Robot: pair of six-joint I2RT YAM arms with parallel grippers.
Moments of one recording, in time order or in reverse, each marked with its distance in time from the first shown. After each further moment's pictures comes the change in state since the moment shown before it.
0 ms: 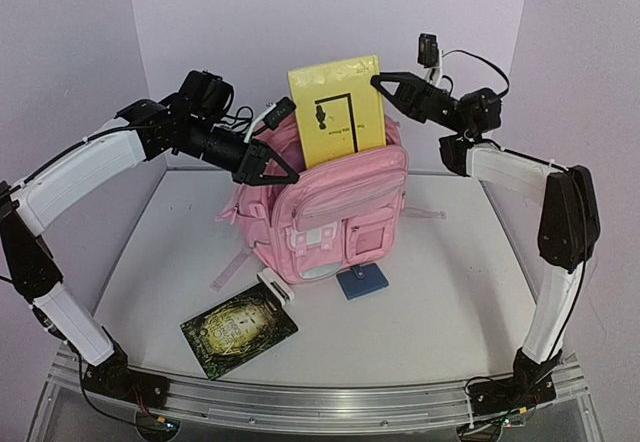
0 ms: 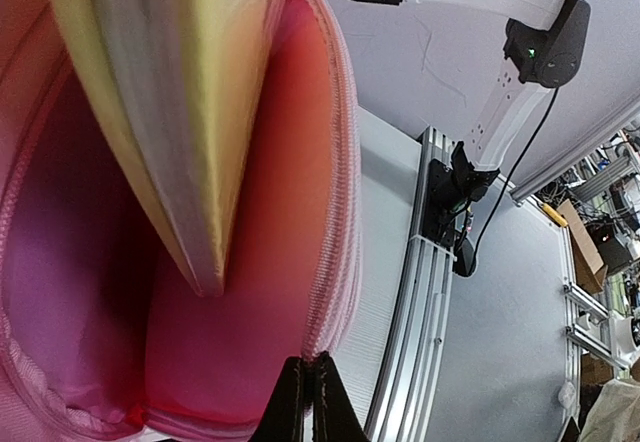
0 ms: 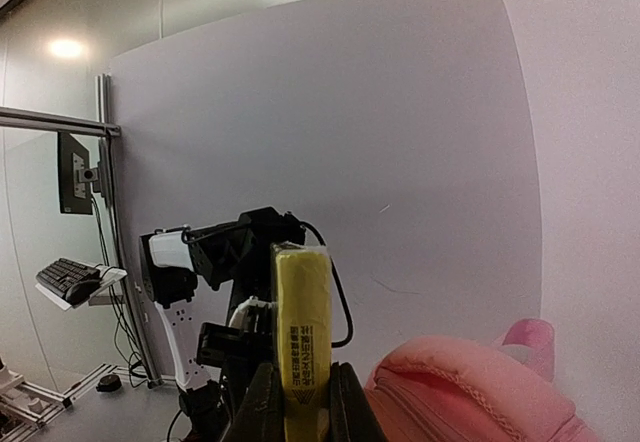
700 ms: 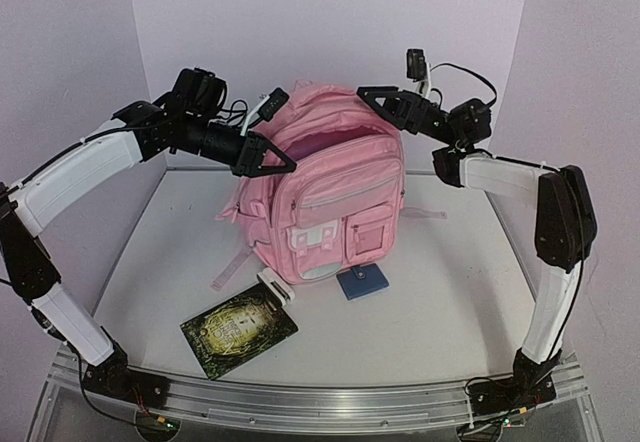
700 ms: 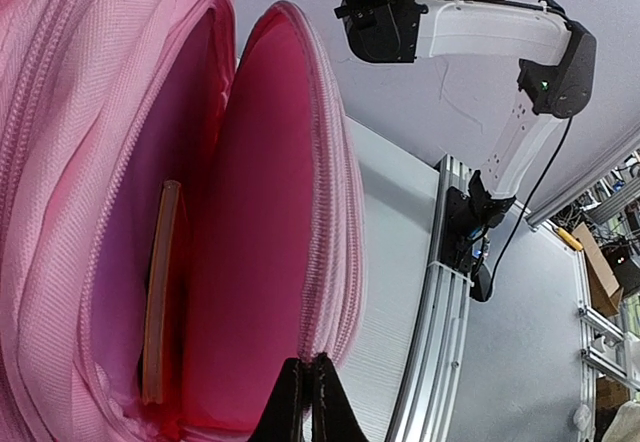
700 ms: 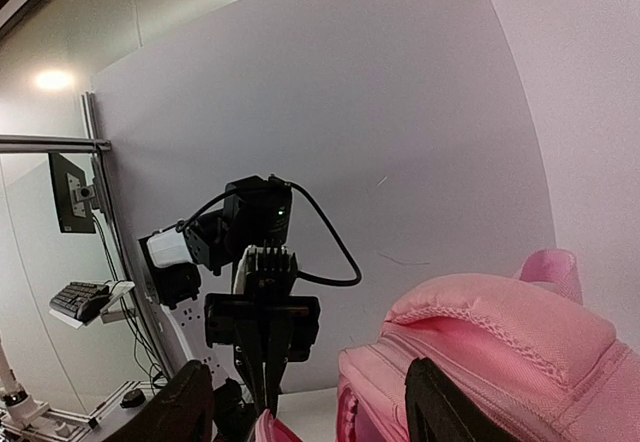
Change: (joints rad) left arm 0.035 -0.016 -0.028 0.090 -0.026 -0.030; right arm 0.014 0.016 -0.082 0.012 0.027 0.053
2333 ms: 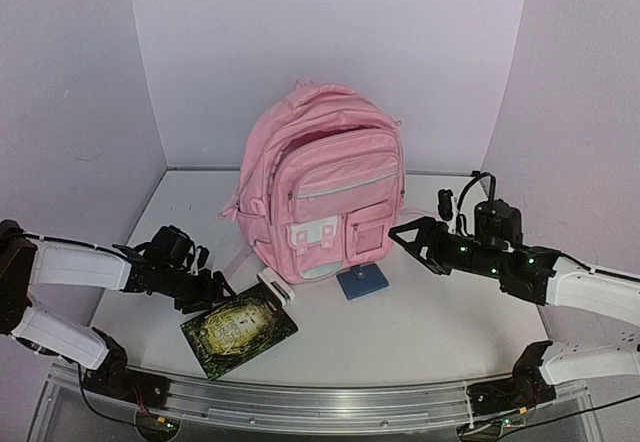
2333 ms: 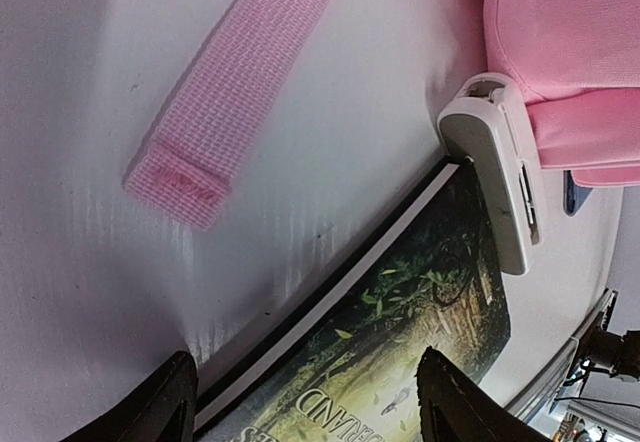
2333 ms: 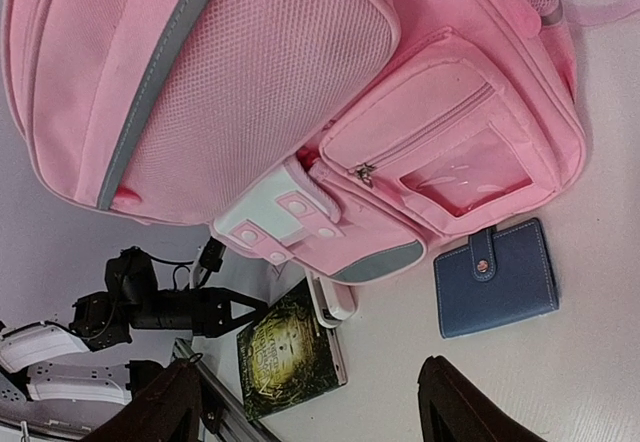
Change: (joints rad) left arm 0.125 -0.263 -1.182 0.490 -0.401 -0.723; right arm 0.303 -0.942 -0.958 -1.162 0.906 -0.100
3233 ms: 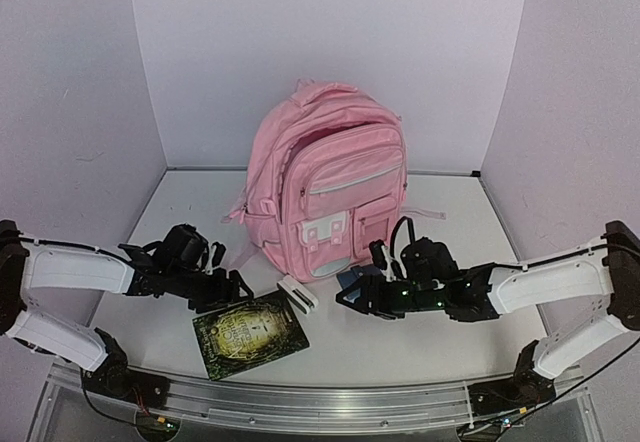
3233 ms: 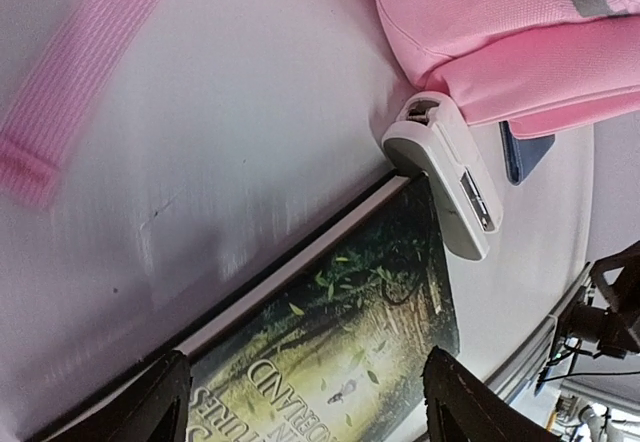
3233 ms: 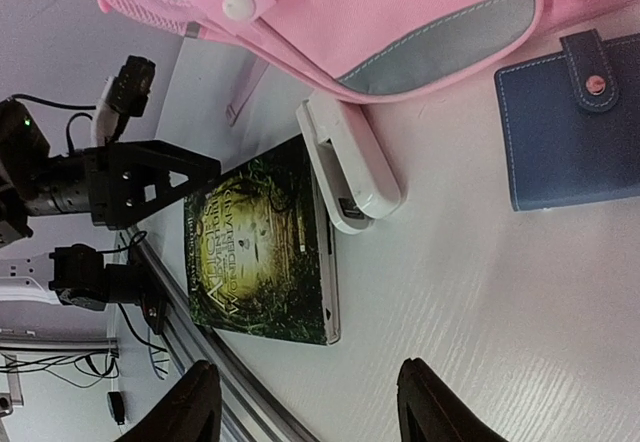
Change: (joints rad) left arm -0.167 -0.017 0.049 0.033 -0.039 -0.089; right arm 0.286 0.403 0.021 0.145 -0.003 0.022
